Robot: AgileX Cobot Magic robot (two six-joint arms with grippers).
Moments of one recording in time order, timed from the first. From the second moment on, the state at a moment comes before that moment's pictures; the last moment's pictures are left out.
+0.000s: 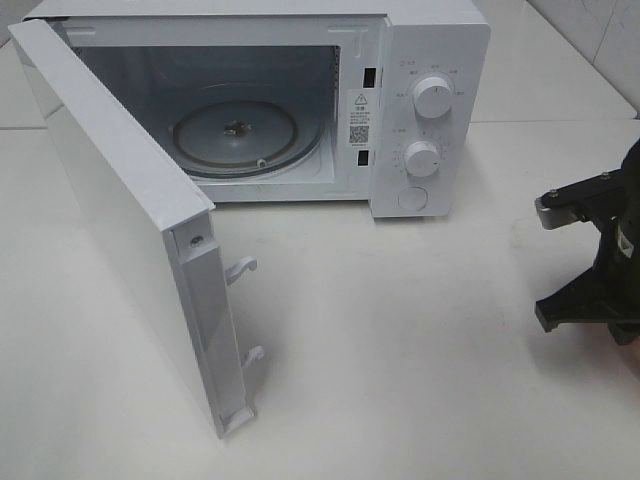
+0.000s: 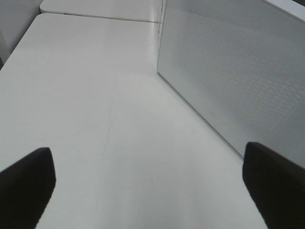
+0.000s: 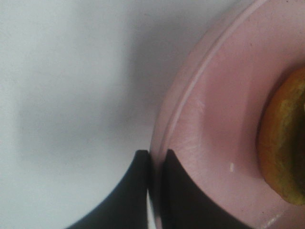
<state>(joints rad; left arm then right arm) 0.11 -0.01 -0.51 -0.15 1.07 0.05 0.27 1.63 -0.71 -0.53 0.66 0.57</state>
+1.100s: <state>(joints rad) 0.11 -0.01 -0.51 -0.15 1.07 0.05 0.62 1.33 -0.58 -0.58 0.93 0.63</state>
